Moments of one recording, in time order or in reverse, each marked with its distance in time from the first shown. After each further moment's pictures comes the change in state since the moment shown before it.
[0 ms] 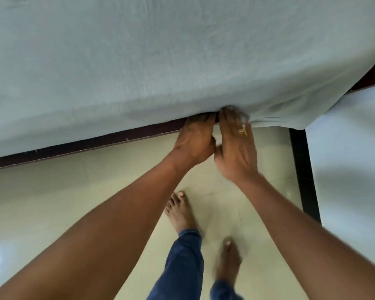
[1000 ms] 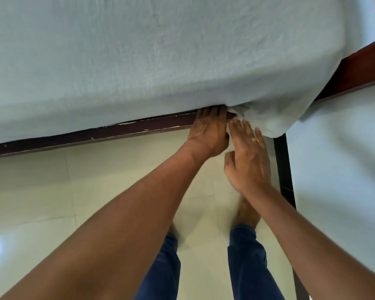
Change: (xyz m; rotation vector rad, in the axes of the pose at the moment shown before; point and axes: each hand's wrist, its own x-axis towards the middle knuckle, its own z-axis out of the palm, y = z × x) left_hand 0.074 0.096 0.052 0.120 -0.019 -0.049; right_hand -0.022 0.106 -0.048 0.056 -0.025 0.007
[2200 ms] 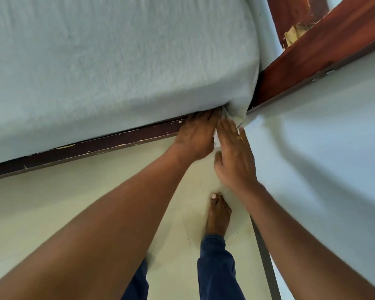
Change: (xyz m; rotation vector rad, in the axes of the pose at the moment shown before) left_hand 0.056 0.077 0.022 -0.029 -0.028 0.173; right_hand 0.019 0.097 -0.022 0.051 0.057 0.068
